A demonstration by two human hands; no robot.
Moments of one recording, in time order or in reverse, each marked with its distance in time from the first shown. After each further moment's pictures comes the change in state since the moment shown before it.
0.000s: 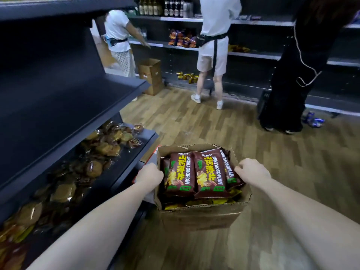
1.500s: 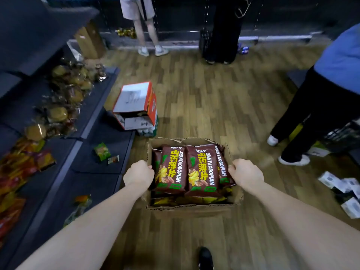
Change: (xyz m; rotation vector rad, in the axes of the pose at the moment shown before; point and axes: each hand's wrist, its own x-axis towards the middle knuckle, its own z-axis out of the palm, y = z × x) left_hand -0.431 -0.296 0.118 0.281 -0.065 0.229; right_hand -0.600 0.054 0.238 0.095 0.023 0.376
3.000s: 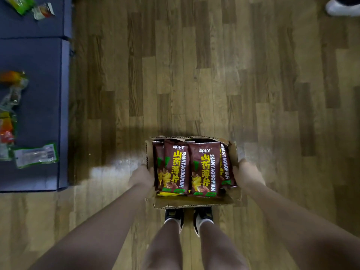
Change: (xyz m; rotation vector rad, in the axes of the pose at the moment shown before) left_hand -0.129 -0.215 0.495 0.108 -0.581 -0.266; right_hand -0.156 0.198 0.481 -0.033 -0.542 0.452
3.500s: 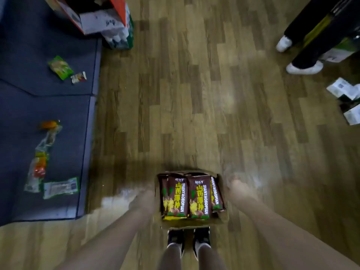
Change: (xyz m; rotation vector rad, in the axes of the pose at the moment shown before) left_hand -0.092 0.017 -0.112 0.216 -0.106 0.199; right_hand -0.086 -0.028 -0.114 -0.021 -0.053 -0.136
